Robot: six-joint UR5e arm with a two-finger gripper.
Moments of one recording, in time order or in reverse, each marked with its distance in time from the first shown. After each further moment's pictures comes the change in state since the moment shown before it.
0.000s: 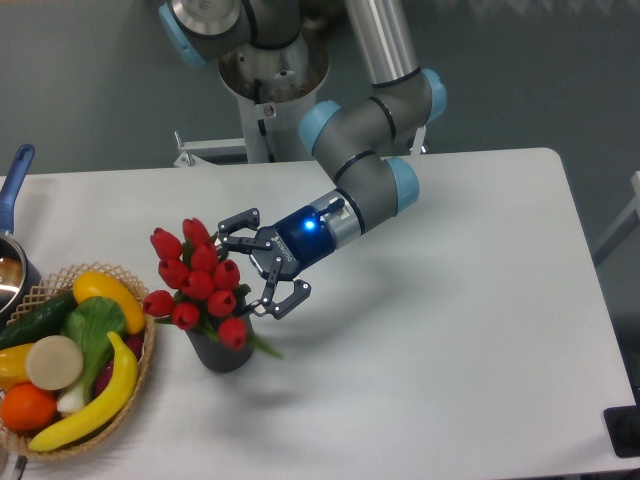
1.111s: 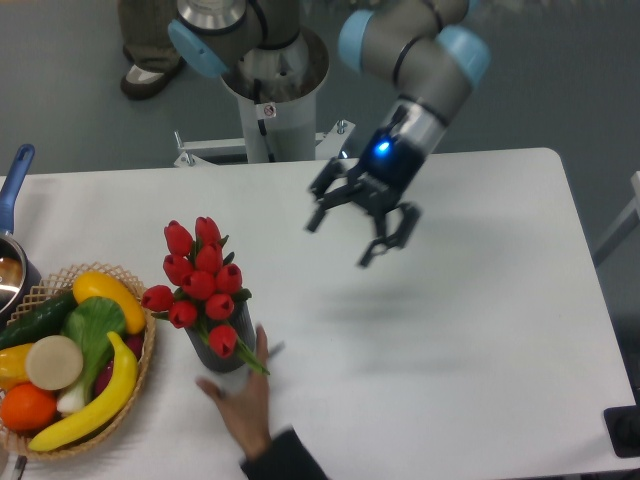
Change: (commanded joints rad) arm 0.362 0.331 0.067 -0.003 0.645 0.002
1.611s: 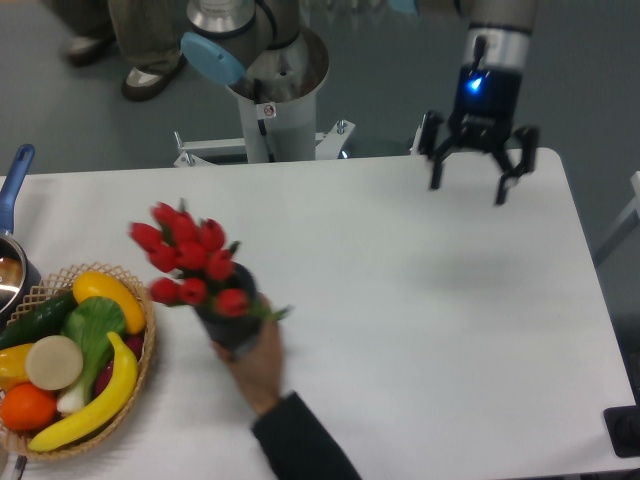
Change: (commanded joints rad) arm 0.114 0.135 0.049 -0.023 0.437 0.105
